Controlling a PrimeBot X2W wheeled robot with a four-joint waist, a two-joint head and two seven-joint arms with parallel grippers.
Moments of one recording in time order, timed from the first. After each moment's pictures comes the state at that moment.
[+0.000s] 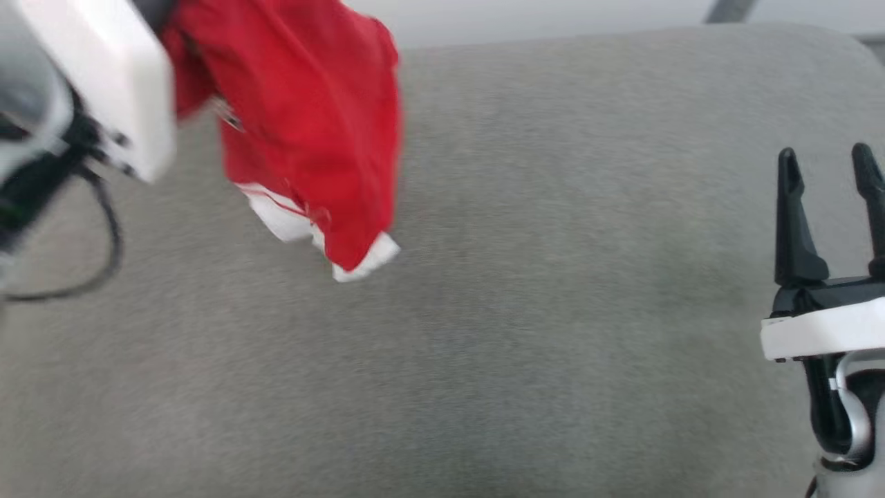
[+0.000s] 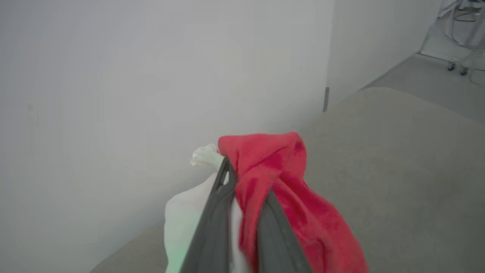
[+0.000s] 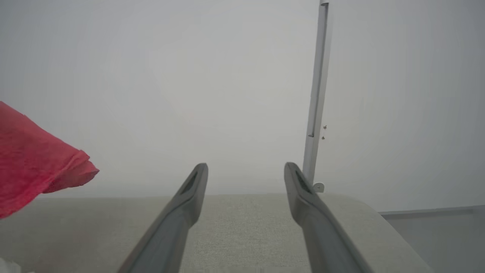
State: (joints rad) left arm -1.00 0.71 -0.41 -0.18 -0.74 0.04 0.79; right arm -0.20 -0.10 -0.13 -0.21 0.19 0.13 0.03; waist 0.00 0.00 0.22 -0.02
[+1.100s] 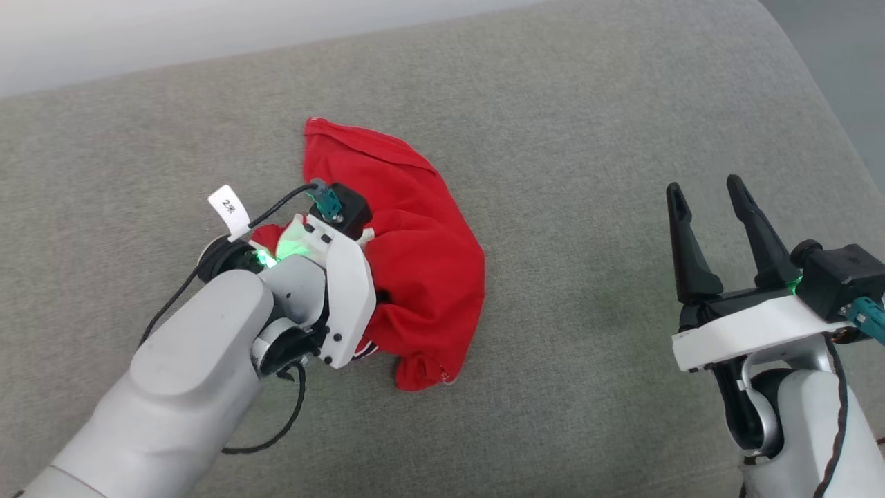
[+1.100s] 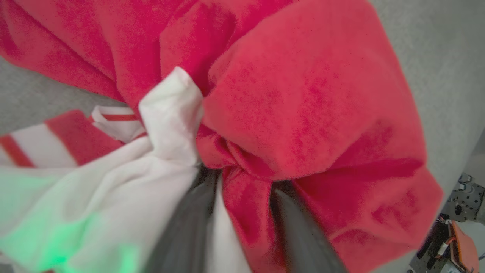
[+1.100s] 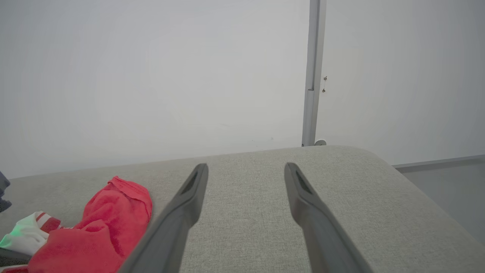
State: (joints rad) left arm -0.78 0.40 -0.82 0.50 -0.75 -0.12 0.69; right arm -0.25 -0.07 0.02 0.04 0.25 0.13 -0.09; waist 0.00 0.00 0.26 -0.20
